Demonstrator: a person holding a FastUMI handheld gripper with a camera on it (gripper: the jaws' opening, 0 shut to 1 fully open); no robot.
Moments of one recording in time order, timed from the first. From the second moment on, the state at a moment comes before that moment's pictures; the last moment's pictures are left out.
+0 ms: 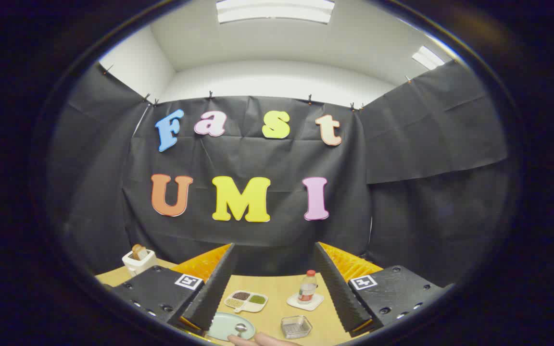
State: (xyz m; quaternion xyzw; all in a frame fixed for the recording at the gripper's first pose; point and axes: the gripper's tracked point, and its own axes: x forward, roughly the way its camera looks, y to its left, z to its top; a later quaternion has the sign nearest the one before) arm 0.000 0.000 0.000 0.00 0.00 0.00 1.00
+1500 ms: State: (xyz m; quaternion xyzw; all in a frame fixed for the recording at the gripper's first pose) arm 0.008 0.048 -0.269 -0.05 0.33 0.04 0.94
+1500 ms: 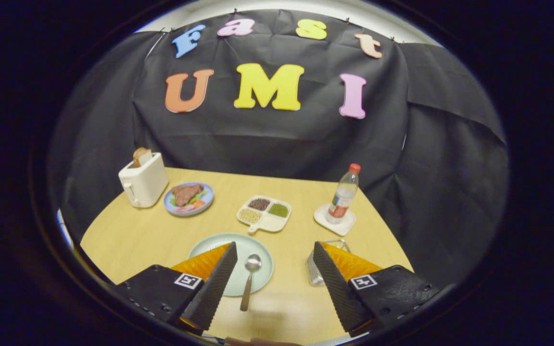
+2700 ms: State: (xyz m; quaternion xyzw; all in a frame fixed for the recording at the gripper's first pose) arm -0.056 0.076 -0.430 -0.06 0.60 0.08 0.79
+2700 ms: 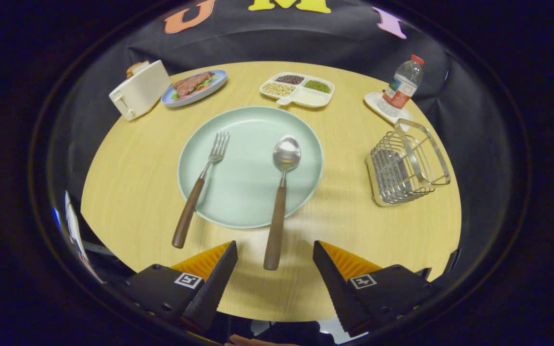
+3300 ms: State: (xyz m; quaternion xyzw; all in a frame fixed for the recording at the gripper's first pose) arm -0.041 0.074 -0.448 -0.07 0.65 0.05 0.76
